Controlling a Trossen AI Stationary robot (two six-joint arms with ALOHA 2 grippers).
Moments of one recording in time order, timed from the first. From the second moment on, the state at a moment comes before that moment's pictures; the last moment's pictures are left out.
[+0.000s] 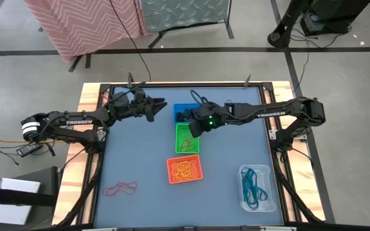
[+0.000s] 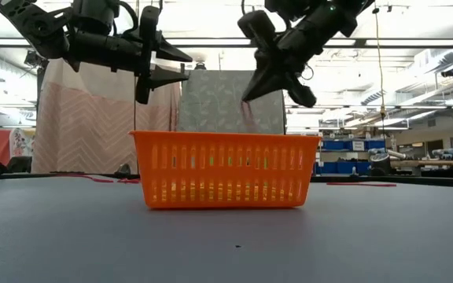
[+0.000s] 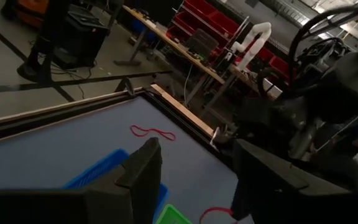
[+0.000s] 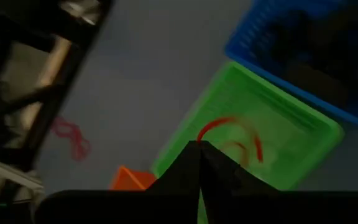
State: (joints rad) left arm 0.41 1.11 0.48 0.60 0.08 -0.59; right arm -0.12 1.58 1.11 -0.30 -0.04 0.92
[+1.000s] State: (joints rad) left arm 0.41 1.11 0.48 0.52 0.08 -0.64; right arm -0.66 1.55 1.05 -0.90 0.18 0.72
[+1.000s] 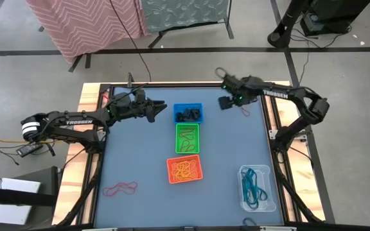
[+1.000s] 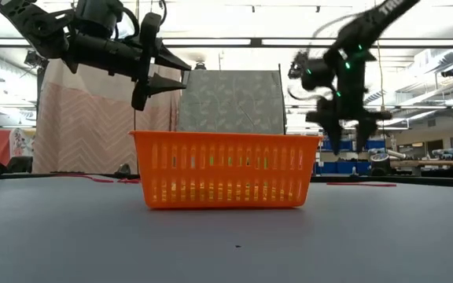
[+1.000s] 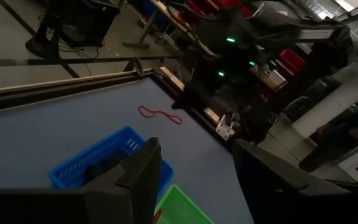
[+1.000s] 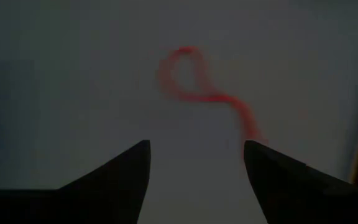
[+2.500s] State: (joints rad) left arm 0.41 1.11 0.48 0.49 0.08 -0.64; right arm -0.89 1.55 0.74 -0.72 0.02 0.49
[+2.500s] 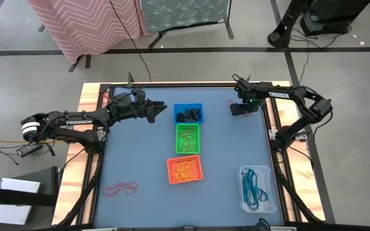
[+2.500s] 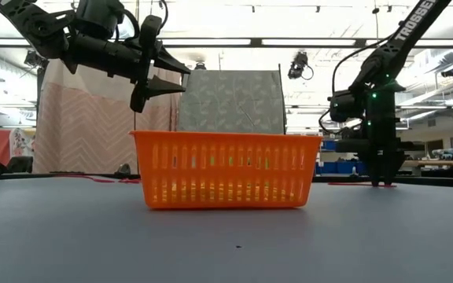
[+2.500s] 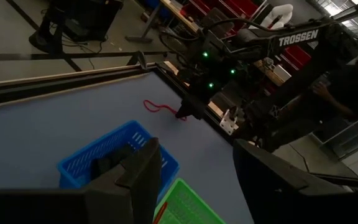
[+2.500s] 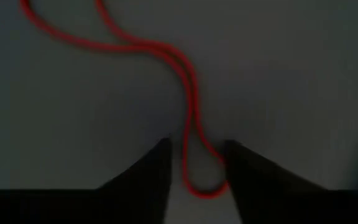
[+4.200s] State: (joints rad) left arm 0.41 1.11 0.48 0.47 0.07 -0.64; right arm -0.03 1.66 1.05 -0.10 -0.18 0.67
